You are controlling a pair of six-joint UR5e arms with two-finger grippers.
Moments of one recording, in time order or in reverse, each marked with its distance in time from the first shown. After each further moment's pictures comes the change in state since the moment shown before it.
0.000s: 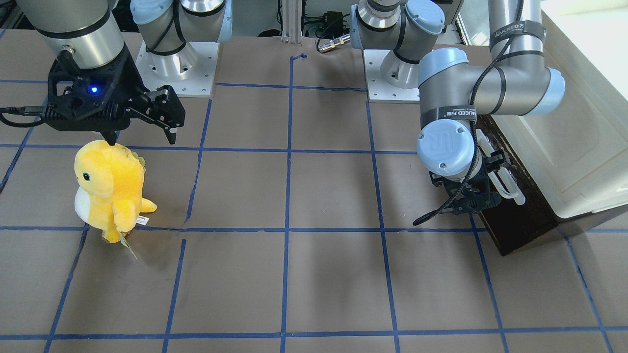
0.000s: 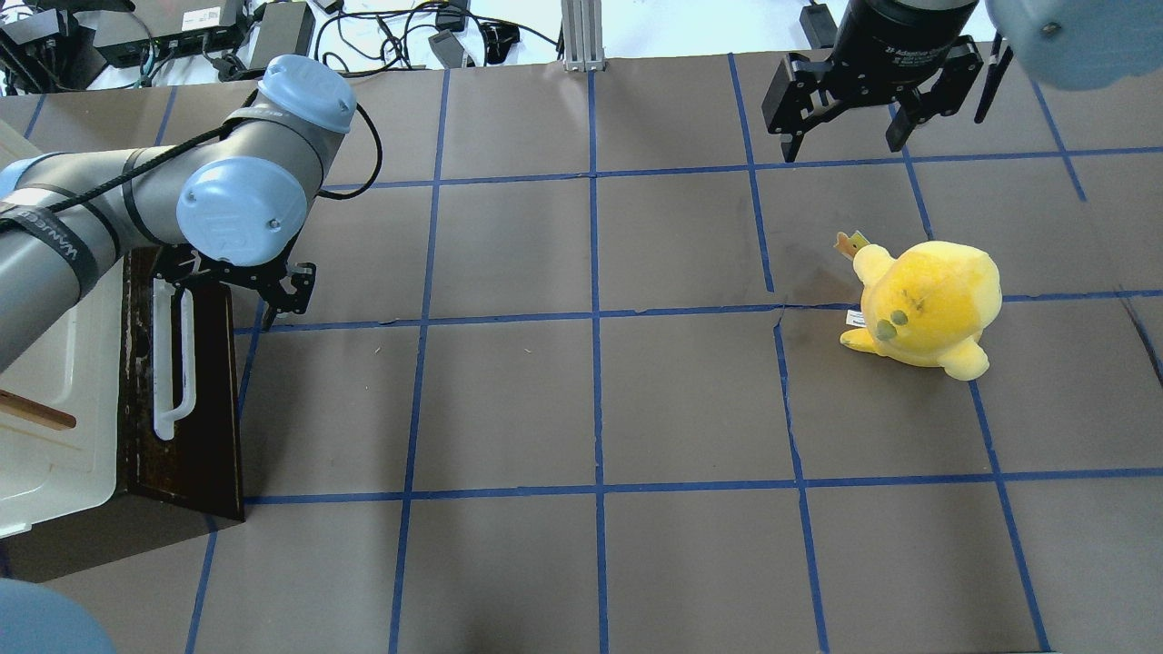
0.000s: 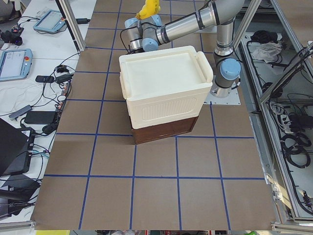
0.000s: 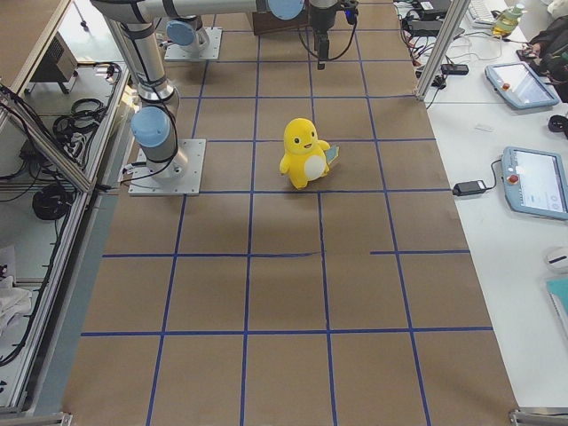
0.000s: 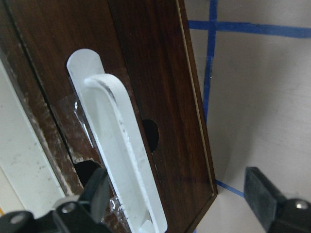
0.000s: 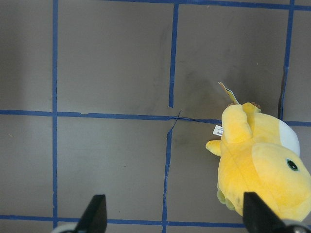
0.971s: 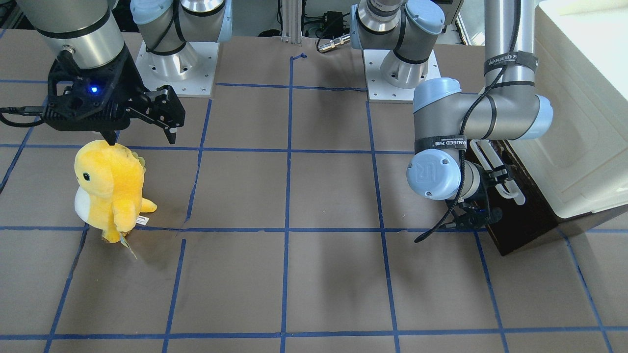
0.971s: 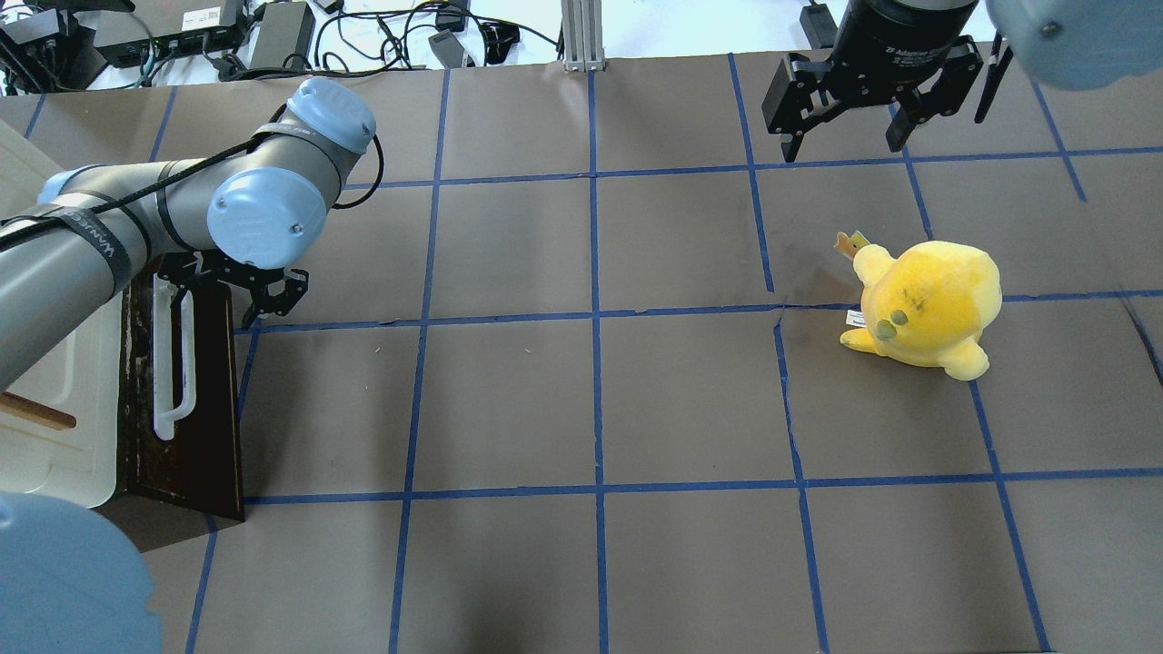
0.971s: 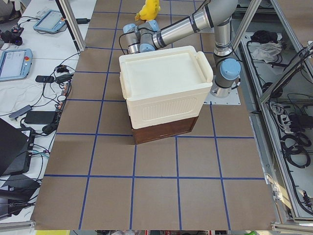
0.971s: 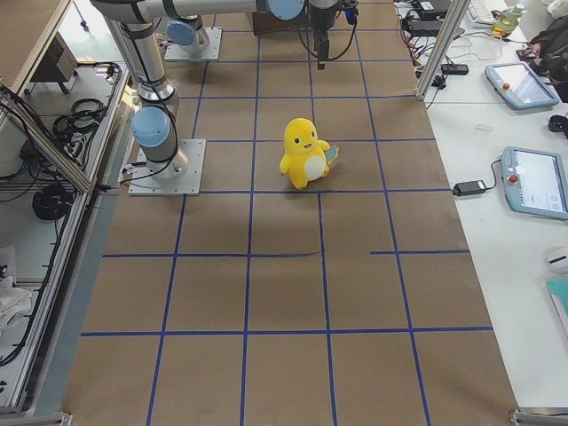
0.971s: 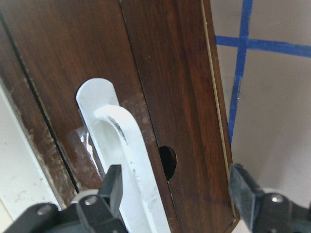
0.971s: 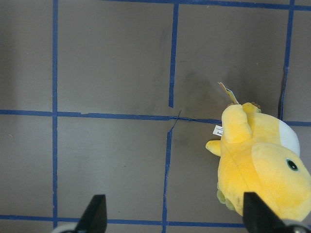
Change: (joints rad) left arm 0.003 -0.051 0.001 0.025 0.071 -0.034; right arm 0.000 0.000 0.000 0.000 0.000 0.000
